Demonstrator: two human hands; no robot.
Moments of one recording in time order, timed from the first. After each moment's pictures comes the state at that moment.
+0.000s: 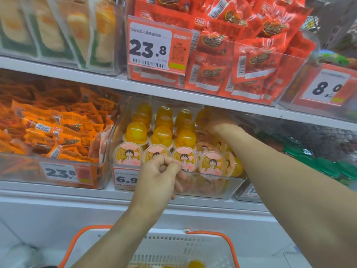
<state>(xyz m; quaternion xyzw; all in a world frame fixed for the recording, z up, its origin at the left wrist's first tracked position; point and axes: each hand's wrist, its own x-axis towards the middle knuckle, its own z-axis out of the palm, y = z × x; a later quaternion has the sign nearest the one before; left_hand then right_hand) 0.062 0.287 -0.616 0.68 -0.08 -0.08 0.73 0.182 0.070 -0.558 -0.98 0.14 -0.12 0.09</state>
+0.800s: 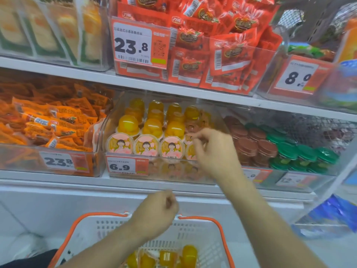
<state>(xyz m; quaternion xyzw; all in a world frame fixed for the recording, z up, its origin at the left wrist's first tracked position) 0.027 0.285 -0.701 0.85 -0.22 -0.19 0.44 0.027 0.115 -0.586 -0.92 0.04 -0.31 0.22</state>
